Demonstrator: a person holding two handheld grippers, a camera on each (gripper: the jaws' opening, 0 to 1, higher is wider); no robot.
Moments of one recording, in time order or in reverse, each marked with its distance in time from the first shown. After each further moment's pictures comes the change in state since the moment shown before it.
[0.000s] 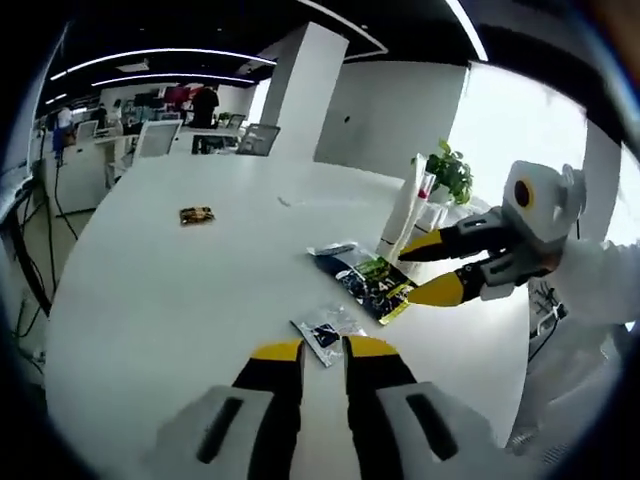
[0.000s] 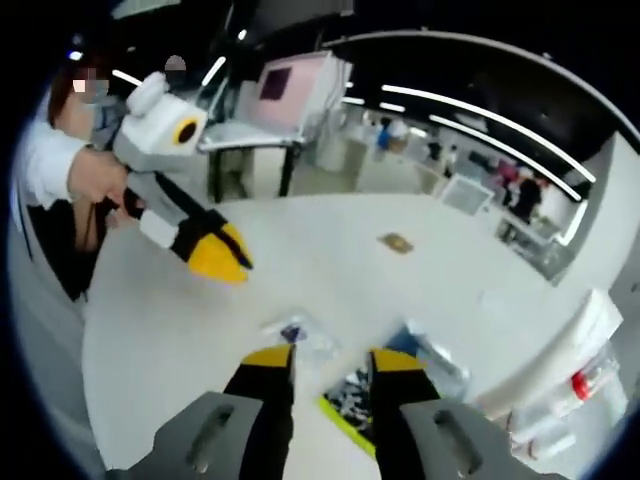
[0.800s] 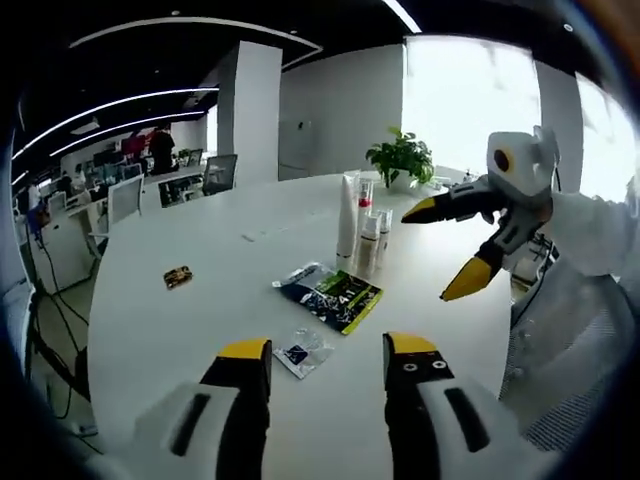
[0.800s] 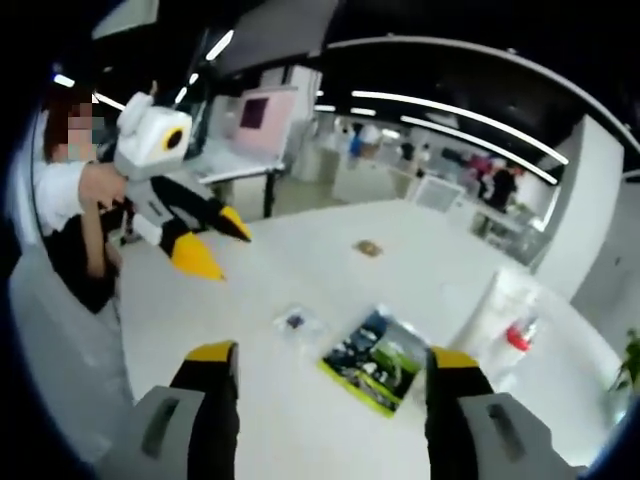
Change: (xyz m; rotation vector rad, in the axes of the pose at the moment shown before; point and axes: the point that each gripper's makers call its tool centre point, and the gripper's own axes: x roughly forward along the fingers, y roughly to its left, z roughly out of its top) left arm -0.041 -0.046 0.030 0.246 0.001 -0.036; right arm -0.090 -0.004 0.003 0.087 -0.021 -0.080
